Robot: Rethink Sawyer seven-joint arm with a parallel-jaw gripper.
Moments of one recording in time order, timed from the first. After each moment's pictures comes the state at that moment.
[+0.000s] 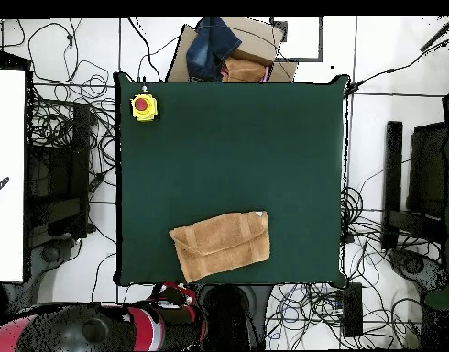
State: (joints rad) arm 0.39 -0.16 -0.21 2.21 0.15 -0.50 2.24
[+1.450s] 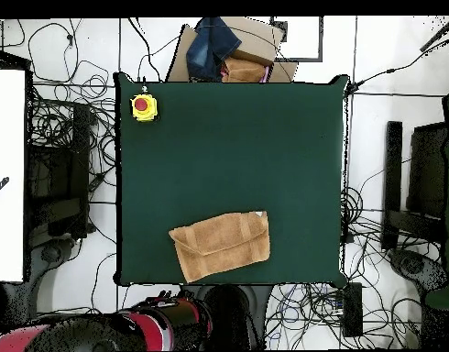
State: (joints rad) arm 0.34 -0.26 -0.21 2.22 -0.27 -0.45 2.24
